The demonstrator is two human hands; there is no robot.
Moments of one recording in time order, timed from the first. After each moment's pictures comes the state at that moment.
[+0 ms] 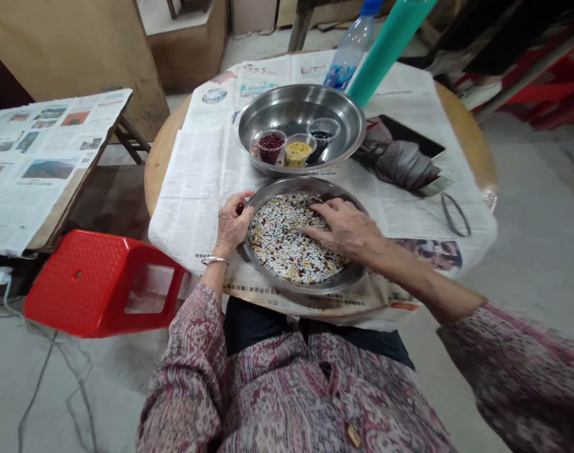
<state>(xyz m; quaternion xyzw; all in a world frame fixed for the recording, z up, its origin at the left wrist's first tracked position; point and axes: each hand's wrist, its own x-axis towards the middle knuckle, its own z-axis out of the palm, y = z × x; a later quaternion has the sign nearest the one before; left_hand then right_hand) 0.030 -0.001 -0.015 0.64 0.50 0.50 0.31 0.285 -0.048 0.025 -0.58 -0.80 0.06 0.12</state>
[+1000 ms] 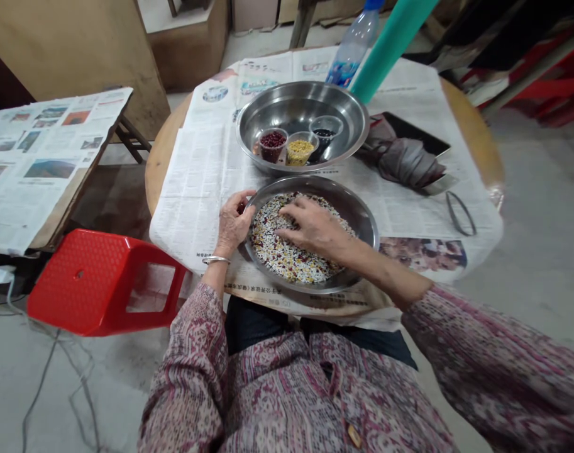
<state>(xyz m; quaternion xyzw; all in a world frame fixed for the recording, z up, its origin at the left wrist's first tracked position) 0.029 -0.001 -0.014 0.64 0.49 0.50 0.31 0.239 -0.033 0.024 -0.52 -0.83 0.14 0.16</state>
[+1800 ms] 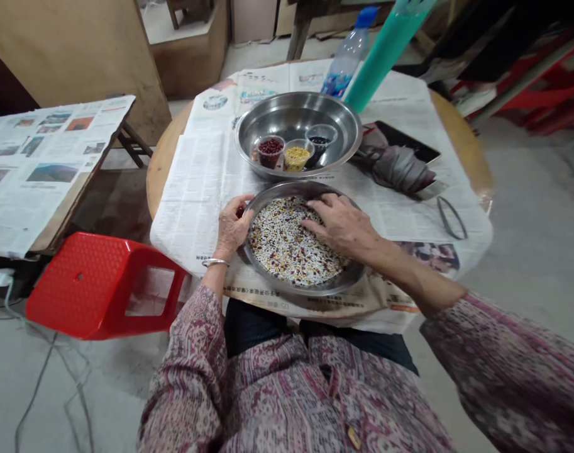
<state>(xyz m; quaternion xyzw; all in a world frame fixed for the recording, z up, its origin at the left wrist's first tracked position) 0.030 -0.002 -0.011 0.63 0.51 0.50 0.31 0.281 -0.036 0.026 -0.57 -0.81 0.06 0.13</state>
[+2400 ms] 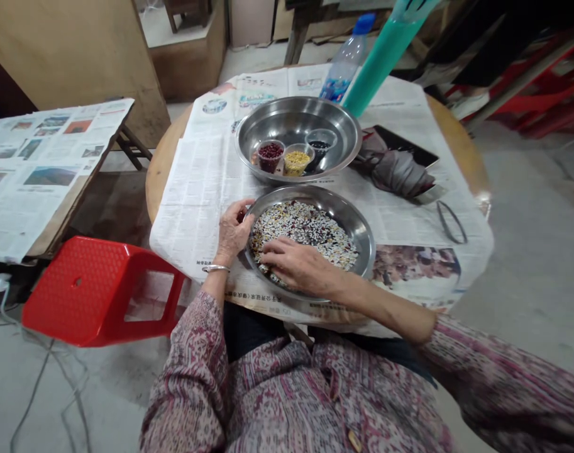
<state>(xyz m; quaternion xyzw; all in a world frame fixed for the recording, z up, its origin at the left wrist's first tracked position) 0.029 -0.003 -0.010 0.64 0.51 0.49 0.31 0.218 -0.080 0.035 -0.32 -0.91 0.19 0.15</state>
